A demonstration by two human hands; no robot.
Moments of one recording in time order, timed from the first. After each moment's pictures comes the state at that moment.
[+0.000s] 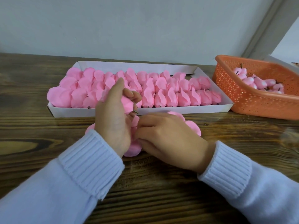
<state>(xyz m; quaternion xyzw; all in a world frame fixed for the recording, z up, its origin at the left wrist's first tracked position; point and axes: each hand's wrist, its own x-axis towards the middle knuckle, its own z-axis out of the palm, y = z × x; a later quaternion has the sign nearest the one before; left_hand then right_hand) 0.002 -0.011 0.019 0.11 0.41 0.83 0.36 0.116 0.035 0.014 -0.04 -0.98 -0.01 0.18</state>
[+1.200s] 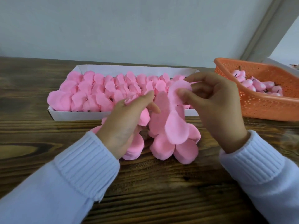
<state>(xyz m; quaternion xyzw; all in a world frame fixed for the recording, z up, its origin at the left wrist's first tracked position) 0.002 -0.016 0.017 0.32 0.55 0.66 0.40 0.142 0.080 0.040 -0.24 -0.77 0.35 0.48</state>
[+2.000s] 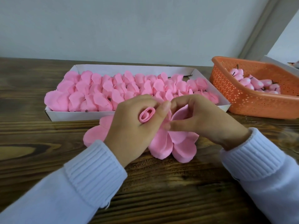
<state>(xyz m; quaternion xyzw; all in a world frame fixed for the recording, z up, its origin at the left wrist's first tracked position) 0.012 -0.025 0.010 0.60 0.54 0.59 0.06 0.151 0.083 0.038 -0.22 -0.85 0.45 0.19</state>
